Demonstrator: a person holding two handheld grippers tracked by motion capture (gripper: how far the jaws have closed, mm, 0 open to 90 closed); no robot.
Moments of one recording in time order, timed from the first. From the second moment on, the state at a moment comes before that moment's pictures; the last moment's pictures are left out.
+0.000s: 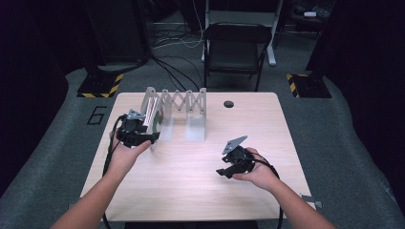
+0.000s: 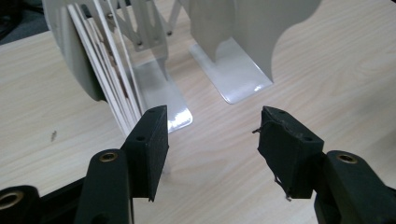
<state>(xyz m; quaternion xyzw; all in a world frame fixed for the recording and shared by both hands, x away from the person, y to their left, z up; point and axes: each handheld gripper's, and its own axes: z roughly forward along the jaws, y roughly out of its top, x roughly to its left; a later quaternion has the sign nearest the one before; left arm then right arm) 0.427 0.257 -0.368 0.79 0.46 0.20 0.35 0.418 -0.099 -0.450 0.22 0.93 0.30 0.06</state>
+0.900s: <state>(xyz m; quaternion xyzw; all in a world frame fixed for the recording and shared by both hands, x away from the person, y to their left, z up) 0.385 0.266 -0.432 0.81 0.41 0.15 0.39 0.410 -0.098 -0.462 0.22 0.92 0.31 0.07</state>
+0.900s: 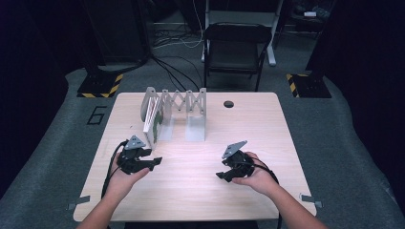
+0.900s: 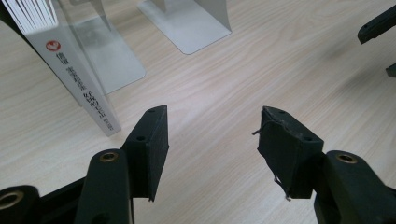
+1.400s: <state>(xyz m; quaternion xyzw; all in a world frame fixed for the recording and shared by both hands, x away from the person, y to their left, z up) 0.377 0.266 -0.460 0.82 0.39 0.15 0.38 0.406 -0.098 -0.471 0.23 0.92 0.31 0.07</state>
